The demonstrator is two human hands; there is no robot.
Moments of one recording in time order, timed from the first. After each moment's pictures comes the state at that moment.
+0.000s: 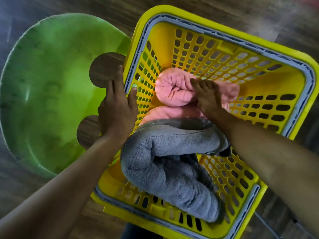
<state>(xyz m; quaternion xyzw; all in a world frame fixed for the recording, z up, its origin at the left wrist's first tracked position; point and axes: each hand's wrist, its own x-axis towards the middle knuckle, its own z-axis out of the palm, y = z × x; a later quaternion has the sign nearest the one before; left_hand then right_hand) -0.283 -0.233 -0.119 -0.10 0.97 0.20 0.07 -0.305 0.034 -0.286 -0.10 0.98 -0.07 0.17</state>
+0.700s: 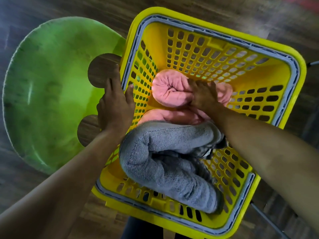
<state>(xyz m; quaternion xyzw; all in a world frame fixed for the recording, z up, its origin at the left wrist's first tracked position) -0.282 -0.235 -0.122 -0.10 0.98 0.18 0.07 -0.304 0.037 -0.280 -0.05 0.96 -0.08 0.26</state>
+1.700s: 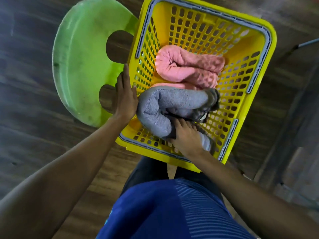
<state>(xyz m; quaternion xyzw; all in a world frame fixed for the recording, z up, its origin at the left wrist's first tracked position) -0.197 -0.277 -0.111 -0.03 0.95 0.28 0.11 -0.071 -0.078 -0.090 -0.01 0.95 -0.15 0.26</state>
